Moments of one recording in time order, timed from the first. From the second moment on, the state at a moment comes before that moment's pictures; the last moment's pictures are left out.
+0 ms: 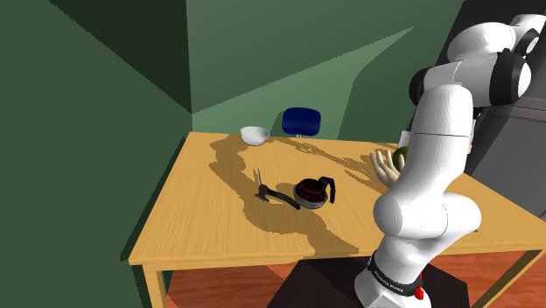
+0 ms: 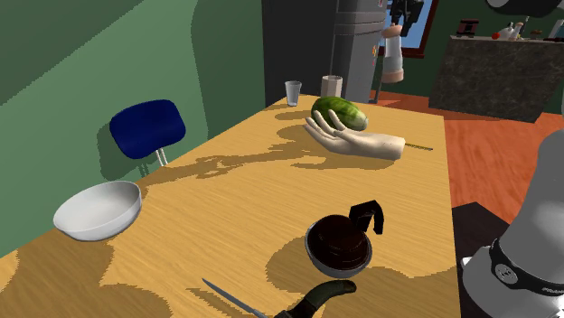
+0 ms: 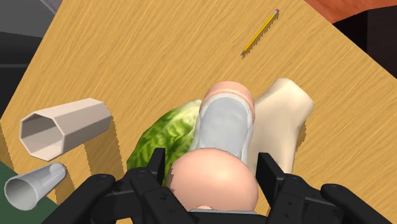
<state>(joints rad) -0.78 0.35 -1.19 -1.30 0.34 1.59 -1.71</state>
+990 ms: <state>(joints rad) -0.68 0.31 -1.21 -1.56 0.30 1.81 -1.71</state>
